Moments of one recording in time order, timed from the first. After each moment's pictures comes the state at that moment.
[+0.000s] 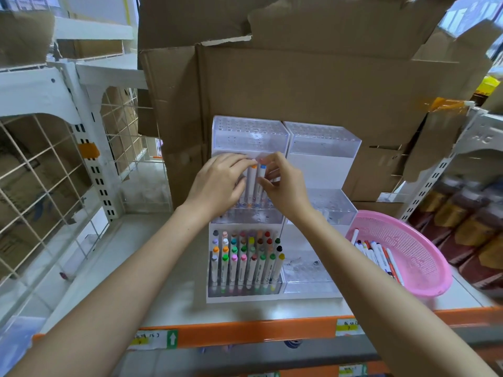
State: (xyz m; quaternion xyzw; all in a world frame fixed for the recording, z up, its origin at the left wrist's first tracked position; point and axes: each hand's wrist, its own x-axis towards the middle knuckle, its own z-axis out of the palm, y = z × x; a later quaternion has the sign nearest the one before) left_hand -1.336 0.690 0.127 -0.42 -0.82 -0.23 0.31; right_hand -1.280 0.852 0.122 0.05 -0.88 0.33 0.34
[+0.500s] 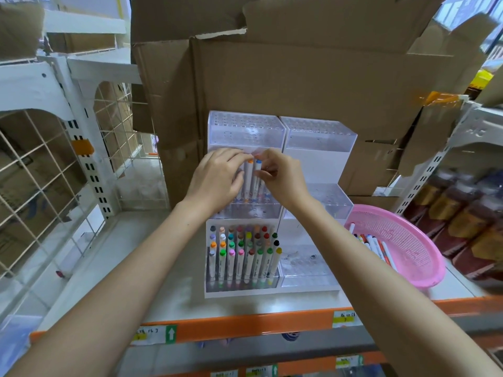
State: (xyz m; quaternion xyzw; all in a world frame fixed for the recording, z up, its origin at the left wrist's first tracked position) left_hand -1.334 0.694 0.127 -0.40 -0.83 -0.25 0.30; right_hand -1.282 0.854 0.131 0.02 -0.89 0.33 0.31
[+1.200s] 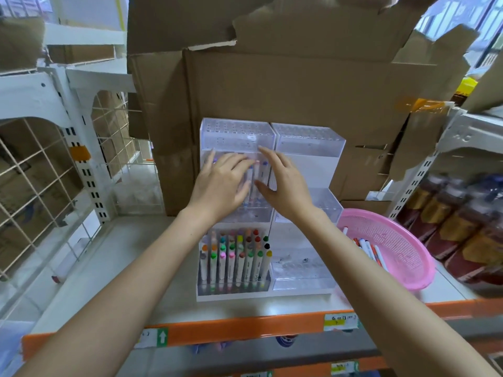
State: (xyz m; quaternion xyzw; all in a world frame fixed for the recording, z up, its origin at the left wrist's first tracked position) left_hand -1.309 0.708 0.136 -0.40 -0.85 -0.17 0.31; right_hand -1.261 0.874 0.131 0.05 -0.92 0.17 0.34
